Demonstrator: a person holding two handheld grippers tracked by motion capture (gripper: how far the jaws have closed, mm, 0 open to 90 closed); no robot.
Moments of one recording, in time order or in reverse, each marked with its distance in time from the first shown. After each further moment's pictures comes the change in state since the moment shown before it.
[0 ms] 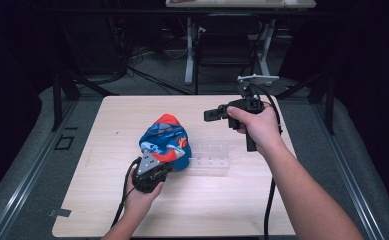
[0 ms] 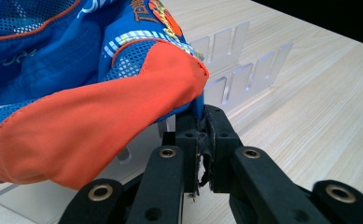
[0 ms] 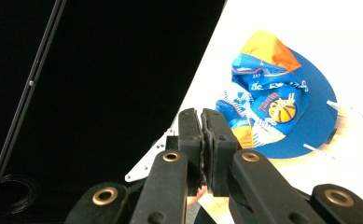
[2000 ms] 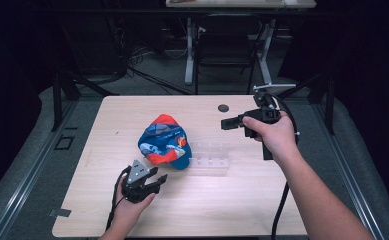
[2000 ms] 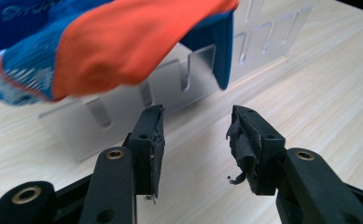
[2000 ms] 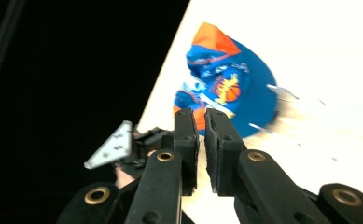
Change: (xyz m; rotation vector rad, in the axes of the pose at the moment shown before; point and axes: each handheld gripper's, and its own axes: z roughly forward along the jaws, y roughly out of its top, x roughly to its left) left arm 0.012 -0.028 -0.027 0.058 0.029 -0.021; right arm -0.024 -0.022 -0.027 -0.011 -0.126 -0.021
